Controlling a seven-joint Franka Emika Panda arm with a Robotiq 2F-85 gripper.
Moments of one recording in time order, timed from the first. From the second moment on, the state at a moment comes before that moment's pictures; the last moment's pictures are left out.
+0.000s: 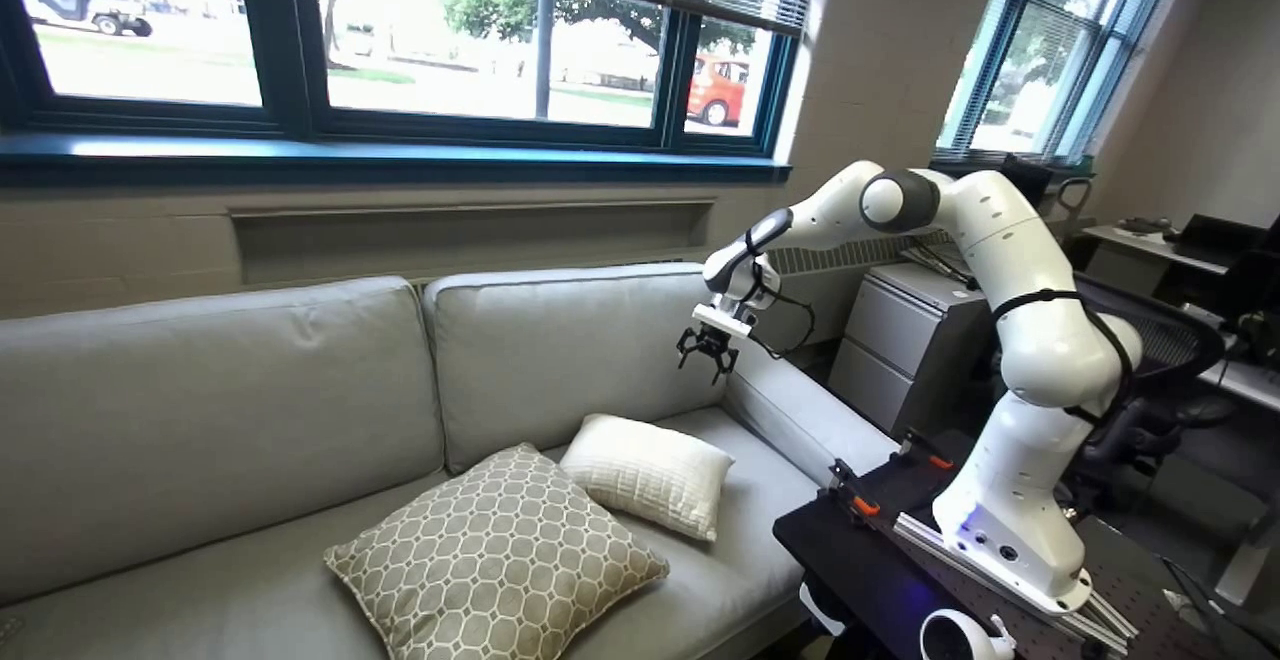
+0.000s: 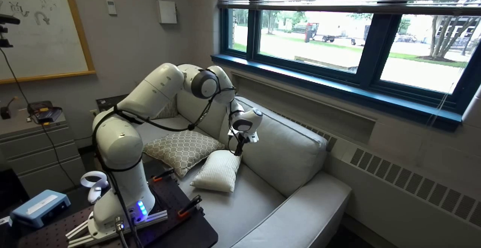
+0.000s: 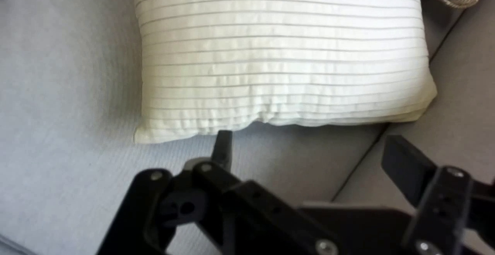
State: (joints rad) arm 0.00 0.89 0.05 -1.68 0.51 2.42 0.57
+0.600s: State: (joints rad) arm -0.27 1.10 0.06 -1.41 0.54 1.94 0.22
